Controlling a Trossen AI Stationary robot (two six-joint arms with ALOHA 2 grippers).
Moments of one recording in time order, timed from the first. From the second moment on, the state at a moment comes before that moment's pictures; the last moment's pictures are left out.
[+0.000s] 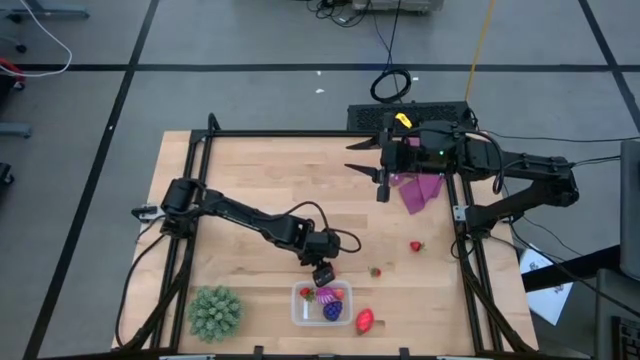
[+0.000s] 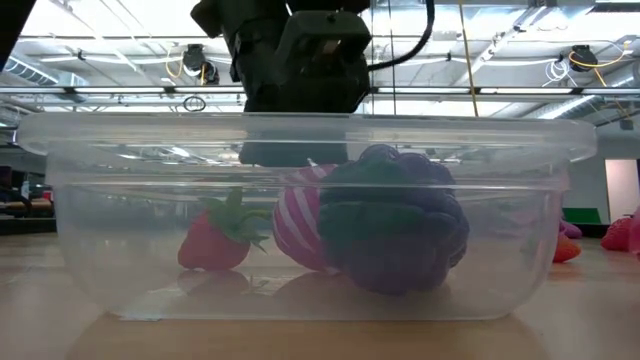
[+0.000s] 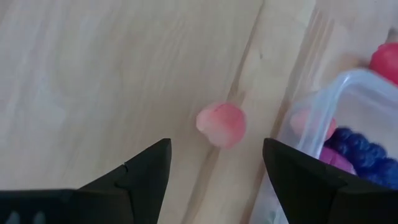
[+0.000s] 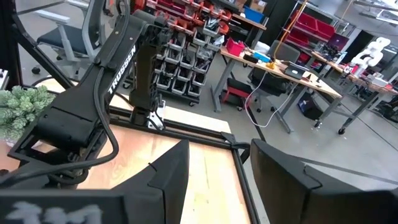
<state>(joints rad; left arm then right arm) -0.21 1.99 1.40 -0.50 0.10 -0.64 -0.05 1.25 1.43 -0.37 0.11 -0.33</state>
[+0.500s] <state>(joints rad) -0.18 2.03 1.40 -0.45 0.16 -0.63 -0.05 1.25 1.43 -0.37 0.11 -0.33</state>
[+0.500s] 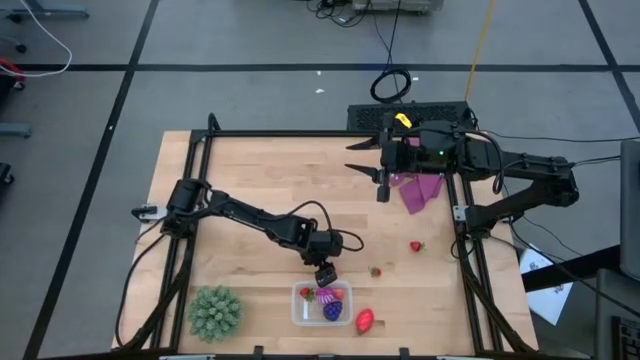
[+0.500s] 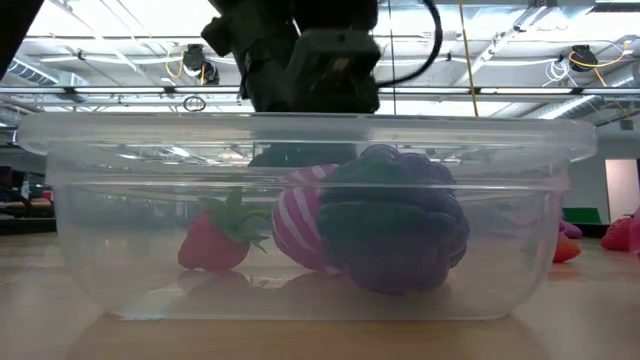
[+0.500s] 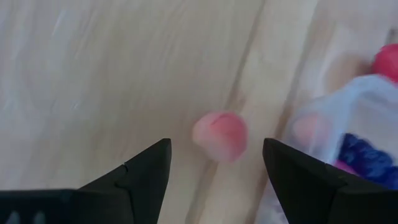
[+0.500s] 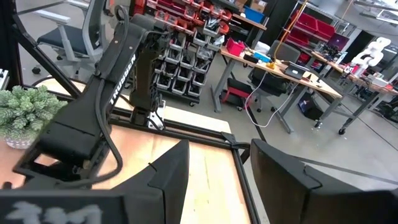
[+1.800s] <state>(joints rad) -0.17 2.07 1.40 -0.44 0.13 -0.58 -0.05 1.25 1.43 -0.36 0.11 -0.35</state>
